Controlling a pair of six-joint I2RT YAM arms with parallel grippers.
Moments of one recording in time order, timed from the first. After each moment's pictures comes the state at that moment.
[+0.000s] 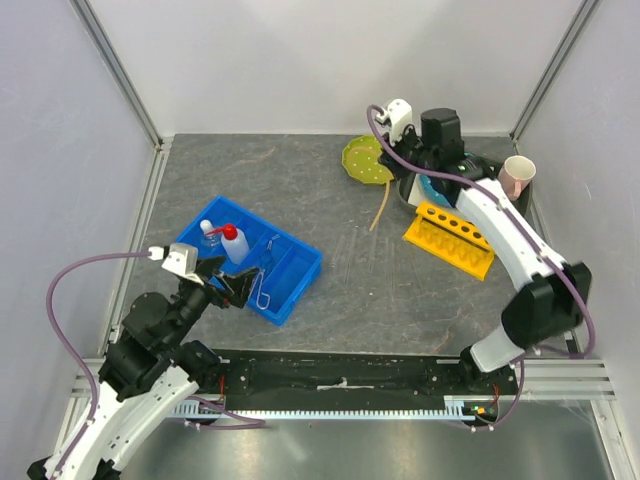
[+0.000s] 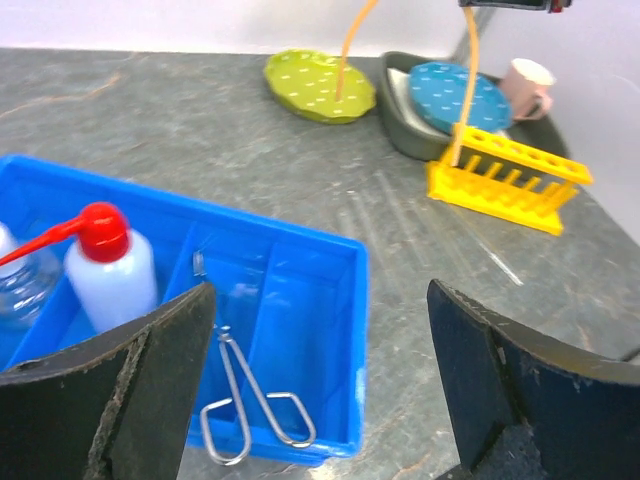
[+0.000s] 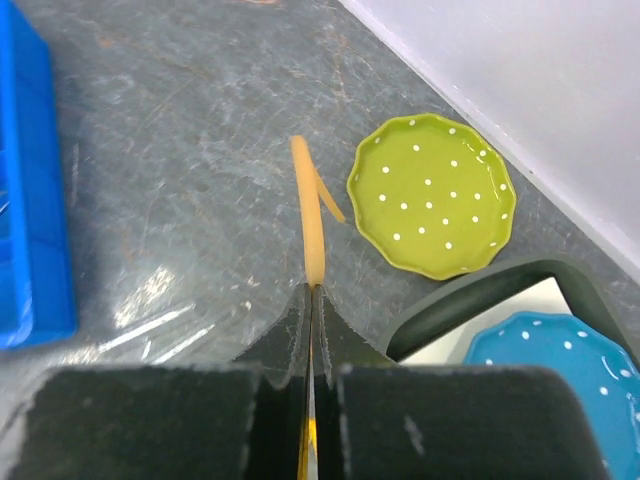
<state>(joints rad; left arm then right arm) -0.63 0.19 0.61 -0.49 -0.20 -0.29 0.35 1.63 1.56 -0.40 -0.27 -0.28</state>
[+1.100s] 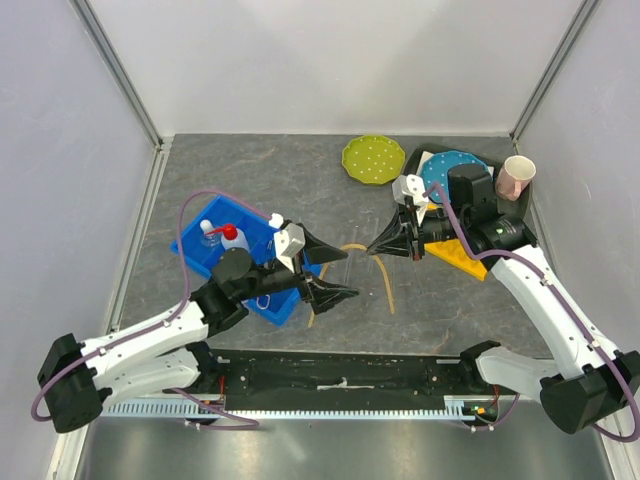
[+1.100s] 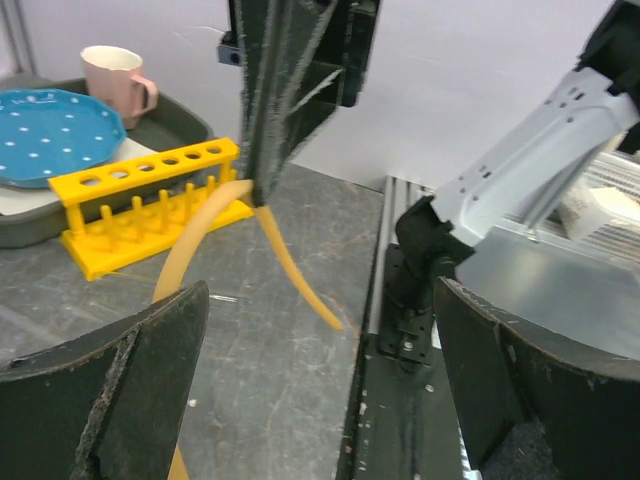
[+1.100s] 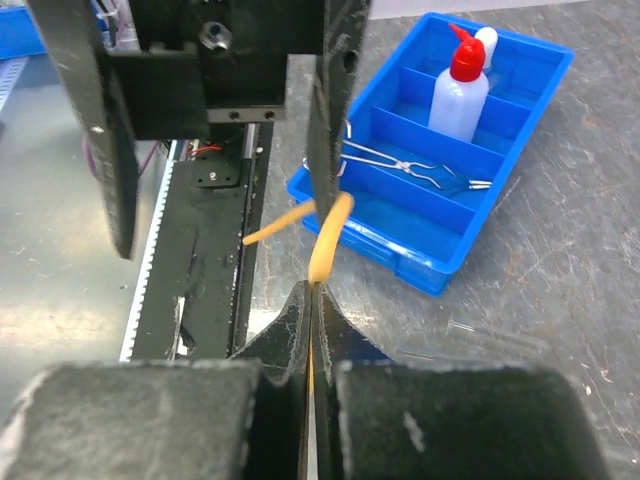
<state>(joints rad) -0.92 0.92 0.58 0.51 0.44 -0.32 0.38 1.12 1.16 -0.59 -1.15 -0.42</state>
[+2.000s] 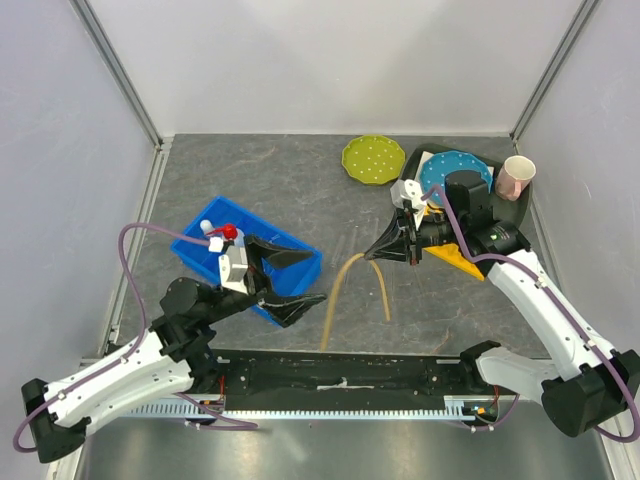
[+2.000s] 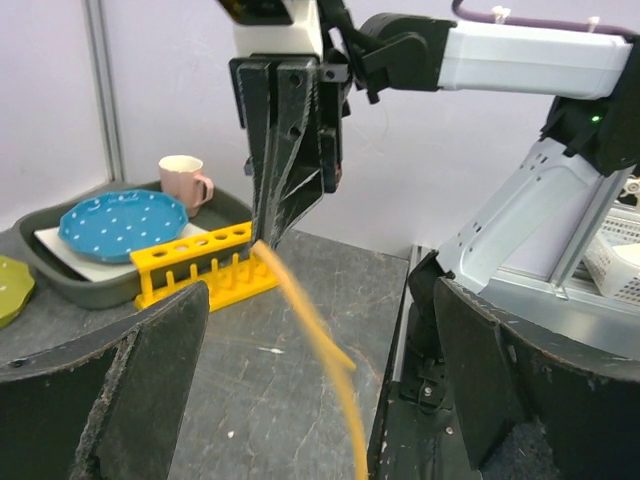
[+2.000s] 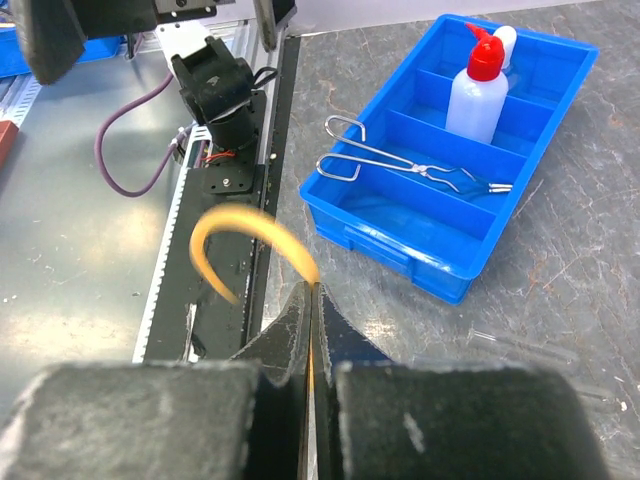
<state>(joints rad) -0.94 0.57 0.49 0.45 0.31 -0.24 0.39 1.10 1.07 -0.46 -1.19 -0.33</state>
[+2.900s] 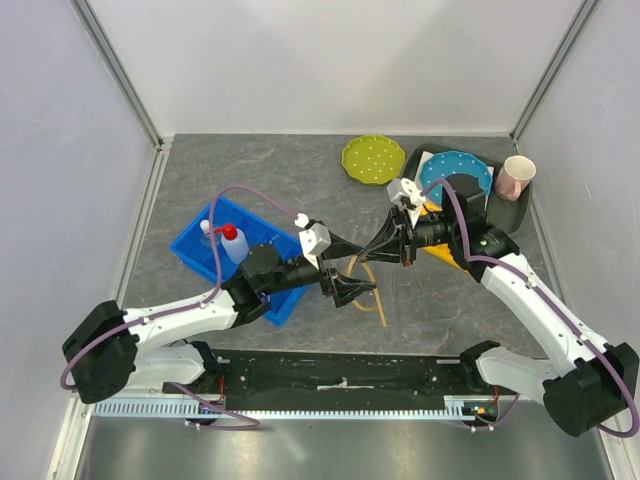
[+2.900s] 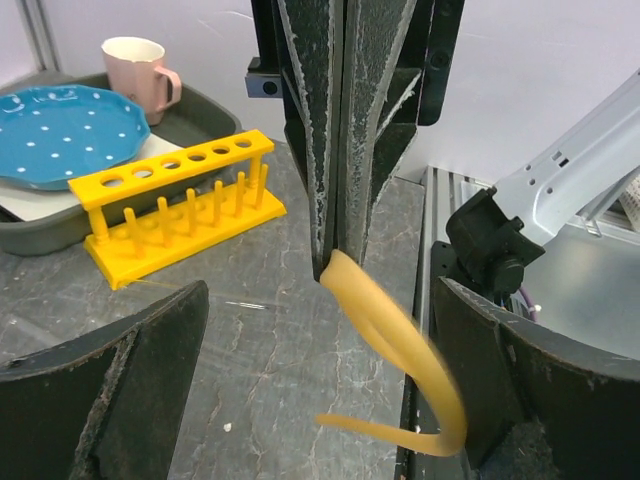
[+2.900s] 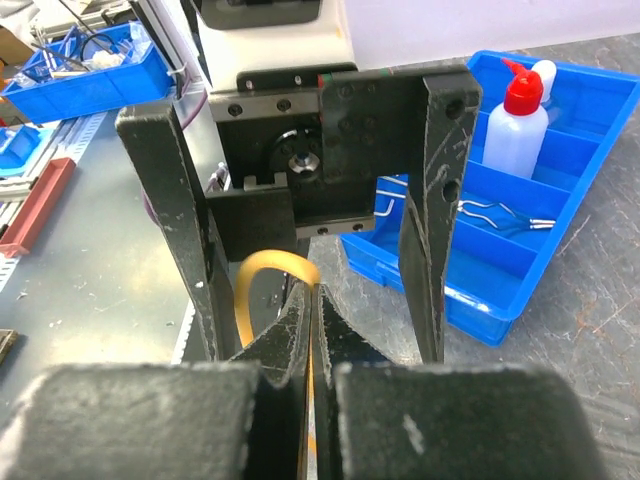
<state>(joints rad) -0.95 1.16 0.58 0.71 0.38 -0.22 0.42 1.10 0.98 -0.19 -1.25 -0.11</state>
